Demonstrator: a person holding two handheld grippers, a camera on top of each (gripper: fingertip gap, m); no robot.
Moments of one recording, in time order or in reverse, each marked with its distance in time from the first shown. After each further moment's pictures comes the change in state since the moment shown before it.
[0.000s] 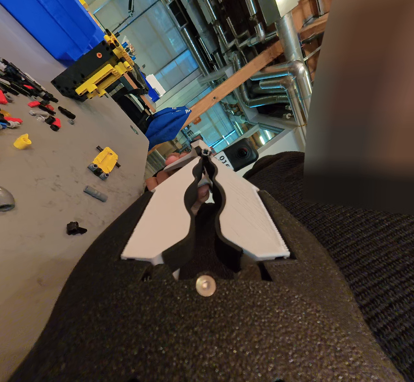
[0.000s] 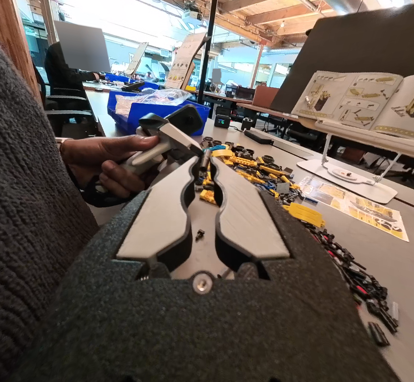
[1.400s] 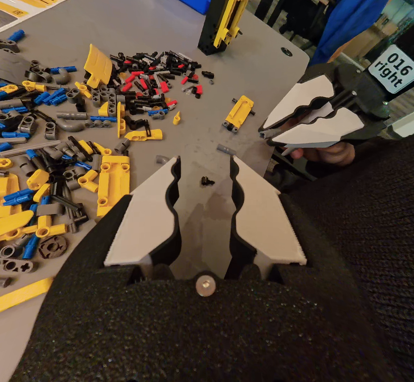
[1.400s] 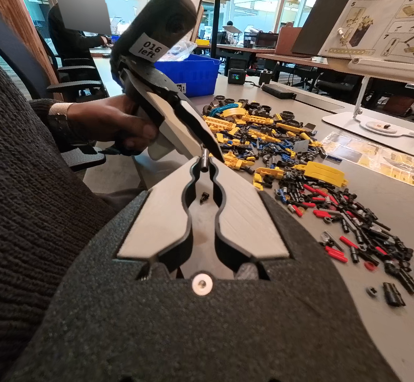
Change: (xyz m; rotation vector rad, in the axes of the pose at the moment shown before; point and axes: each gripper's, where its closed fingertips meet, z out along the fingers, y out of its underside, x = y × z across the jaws) left arm -0.080 0.007 -0.038 -0.387 -0.762 0.541; right arm 0.005 0.042 -0.005 -0.189 -0.070 0.105
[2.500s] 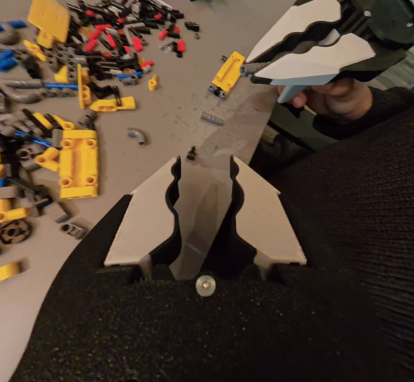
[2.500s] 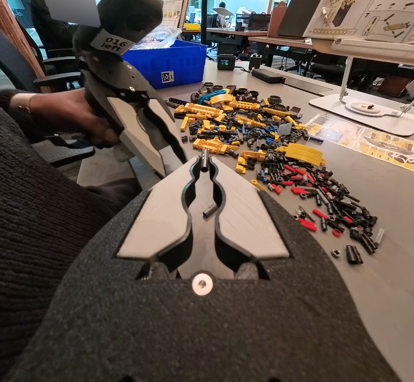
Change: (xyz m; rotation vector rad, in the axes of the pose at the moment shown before) left arm 0.019 0.031 0.004 -0.150 -0.018 0.047; right arm 0.022 0.008 -0.019 -0.056 0.035 0.031
